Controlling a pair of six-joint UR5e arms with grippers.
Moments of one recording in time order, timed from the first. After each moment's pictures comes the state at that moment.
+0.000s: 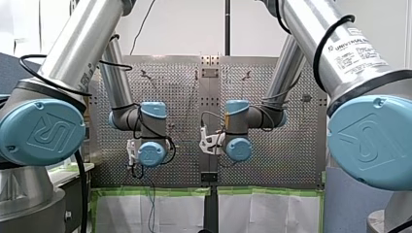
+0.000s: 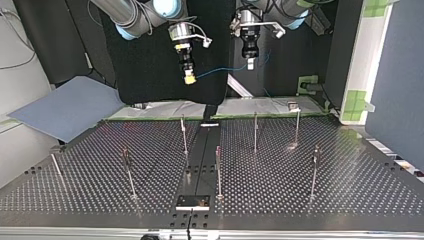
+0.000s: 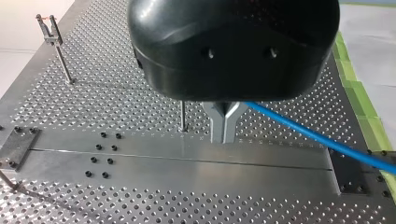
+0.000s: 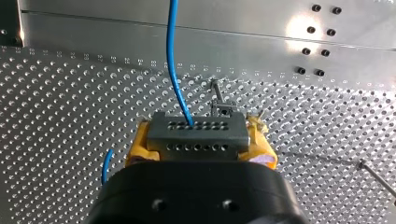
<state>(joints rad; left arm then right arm) -0.55 -1.99 -2.39 -1.89 -2.15 -1.63 2.37 -1.00 2.02 -1.04 1.83 1.47</state>
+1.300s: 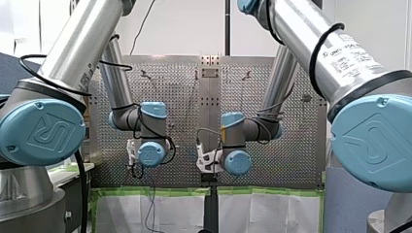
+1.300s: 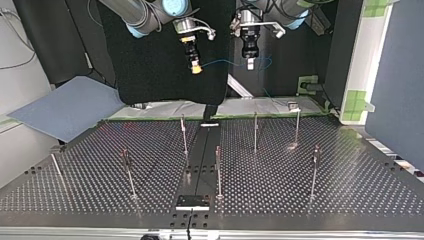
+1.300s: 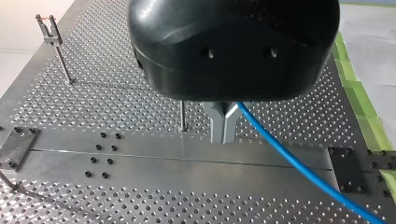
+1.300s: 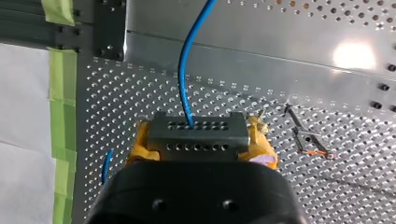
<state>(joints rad) -0.55 -1.99 -2.39 -1.89 -2.15 -1.62 2.41 -0.90 2.02 -0.97 1.84 1.48</state>
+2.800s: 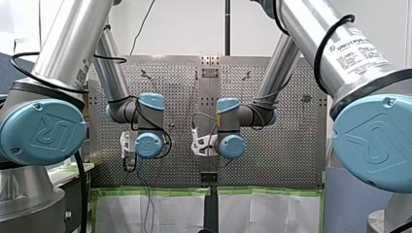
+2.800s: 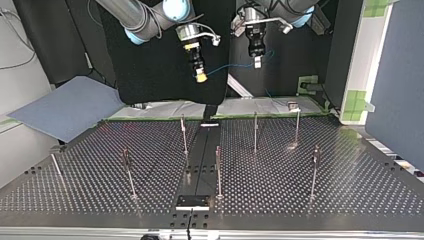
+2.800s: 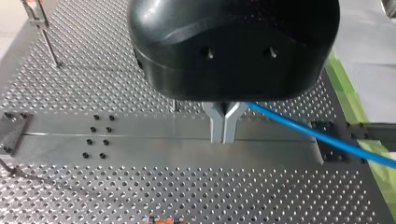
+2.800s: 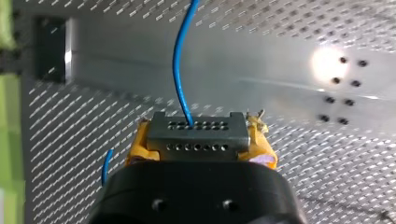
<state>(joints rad) -0.53 -1.90 -2.40 -2.01 -2.21 -1.57 2.42 -0.99 1.94 -0.88 1.80 1.50</state>
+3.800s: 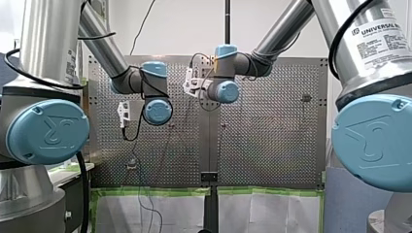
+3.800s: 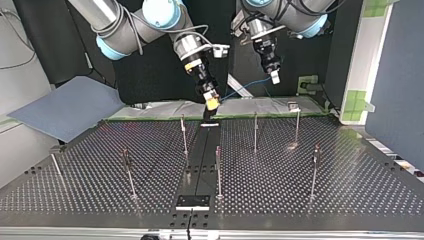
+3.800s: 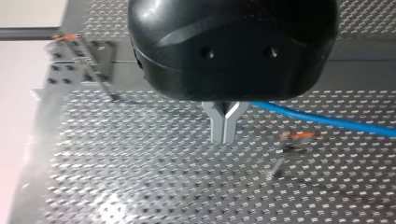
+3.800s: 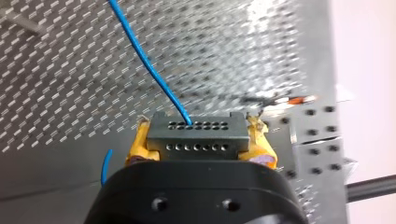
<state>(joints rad) -0.49 -1.66 -2.26 -2.25 -2.39 -1.53 2.40 -1.23 1.71 -0.64 1.58 1.71</state>
